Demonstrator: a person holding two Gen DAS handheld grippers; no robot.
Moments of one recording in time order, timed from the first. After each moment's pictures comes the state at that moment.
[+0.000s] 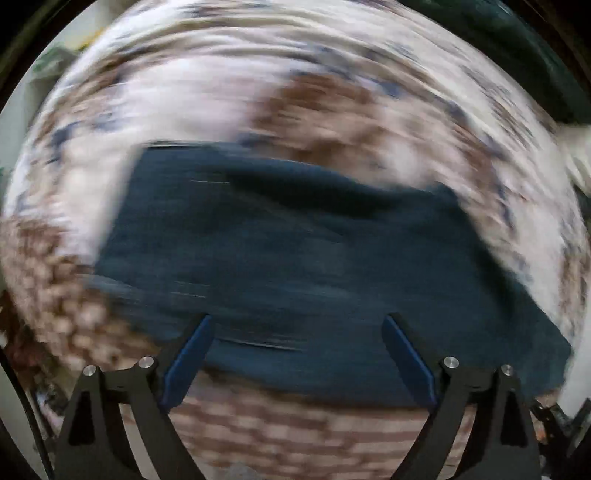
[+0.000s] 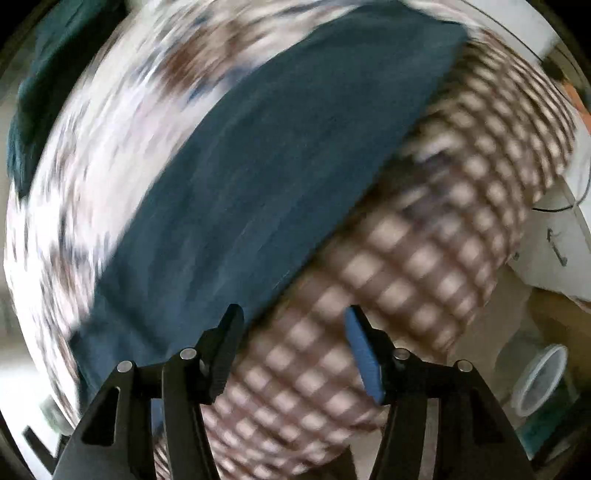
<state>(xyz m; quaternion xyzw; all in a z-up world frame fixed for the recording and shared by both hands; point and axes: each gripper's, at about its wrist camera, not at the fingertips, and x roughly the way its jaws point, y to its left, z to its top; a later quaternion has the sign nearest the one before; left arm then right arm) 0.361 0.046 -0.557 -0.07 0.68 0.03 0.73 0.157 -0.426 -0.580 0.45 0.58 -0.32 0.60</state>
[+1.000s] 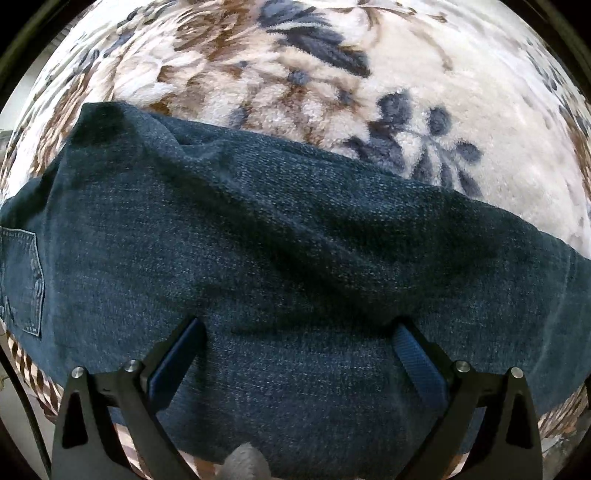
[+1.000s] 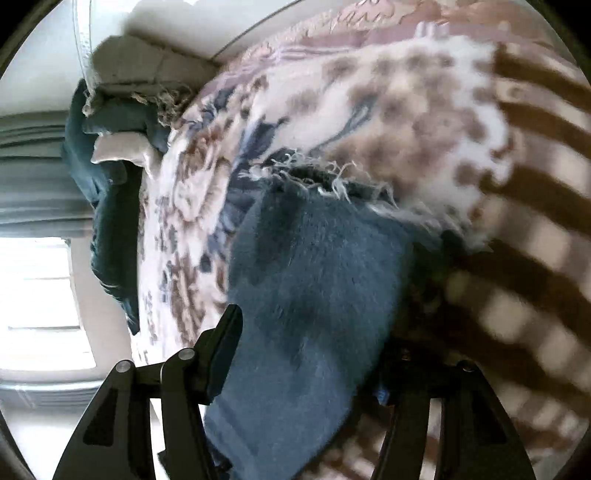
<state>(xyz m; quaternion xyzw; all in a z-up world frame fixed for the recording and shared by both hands) 0.342 -0.184 -0.657 0.07 0.71 -0.01 0.70 0.107 -0.723 -0.670 0.63 0.36 -0.22 0.65</state>
